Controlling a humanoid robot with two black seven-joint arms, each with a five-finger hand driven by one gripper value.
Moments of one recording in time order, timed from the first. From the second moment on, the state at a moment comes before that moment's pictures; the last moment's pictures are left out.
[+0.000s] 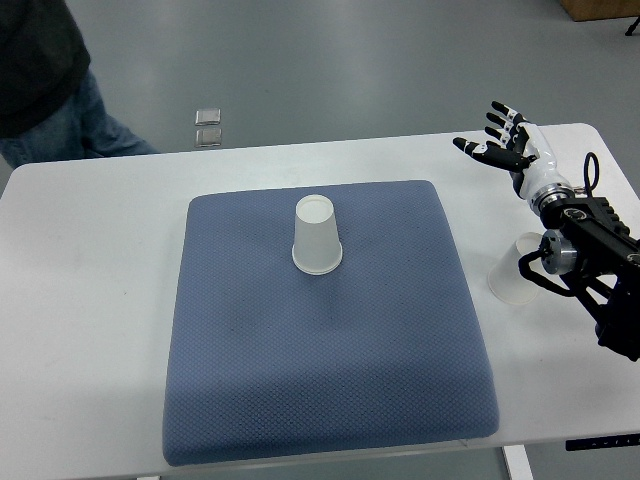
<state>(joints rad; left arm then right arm) -0.03 0.00 -0.15 -0.14 0.08 -0.08 0.10 0.62 -0.27 0.88 0.88 -0.61 -0.26 0.19</state>
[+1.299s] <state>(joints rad) -0.02 0.00 -0.15 -0.13 0.08 -0.08 0.10 0.62 -0.30 0.89 0.89 -0.61 -0.21 0.20</state>
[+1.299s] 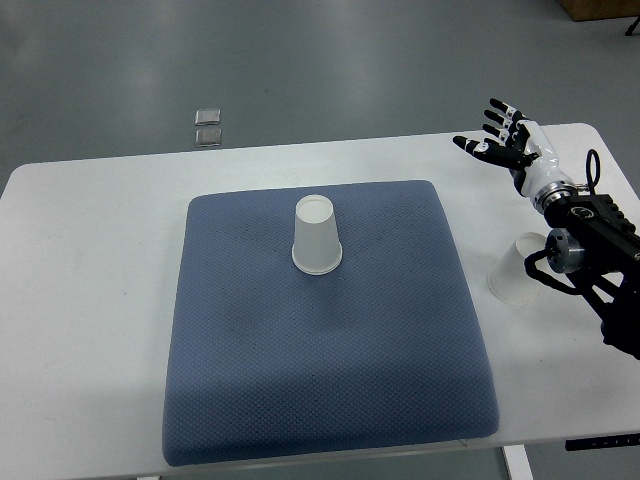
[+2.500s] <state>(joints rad) -0.02 0.00 -0.15 -0.13 0.08 -0.08 0.10 0.63 -0.82 0.72 1.15 -1.36 0.38 0.31</state>
